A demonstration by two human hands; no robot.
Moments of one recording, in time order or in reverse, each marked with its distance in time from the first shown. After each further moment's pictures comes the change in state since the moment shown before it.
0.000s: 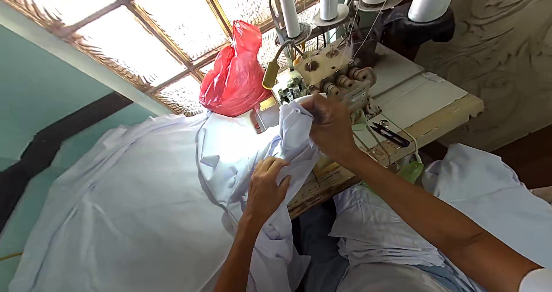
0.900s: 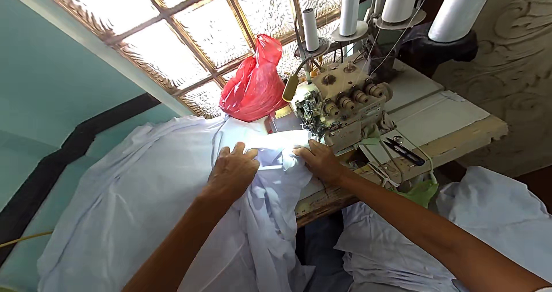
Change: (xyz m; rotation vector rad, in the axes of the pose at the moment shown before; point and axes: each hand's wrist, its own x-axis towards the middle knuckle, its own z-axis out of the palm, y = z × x) left_hand 0.047 -0.014 -0.096 0.788 -0.541 0.003; right_hand -0.046 0.086 0.037 -0.499 -0.156 -0.600
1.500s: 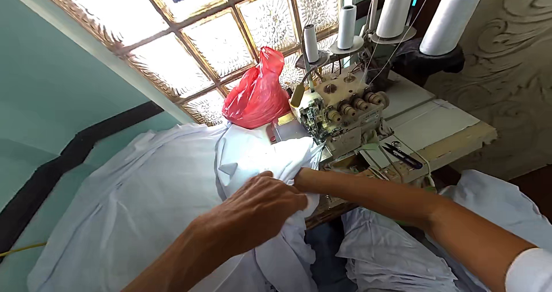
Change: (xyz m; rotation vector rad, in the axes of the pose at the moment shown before) left_hand -0.039 0.037 -0.070 -0.300 0.081 0.591; right_hand 0.089 -0.068 -0.030 0.407 -1.248 0.410
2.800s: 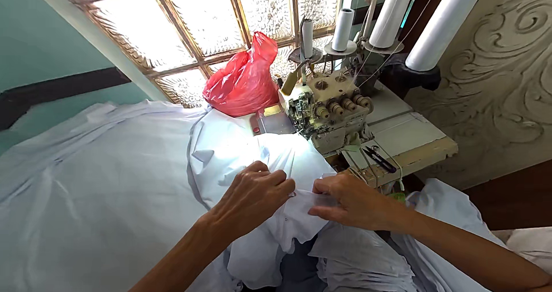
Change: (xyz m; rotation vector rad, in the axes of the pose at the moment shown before) left_hand 0.019 -0.006 0.077 0.171 0.548 -0.007; right_hand -0.136 0.018 0.002 0.041 0.337 -0.073
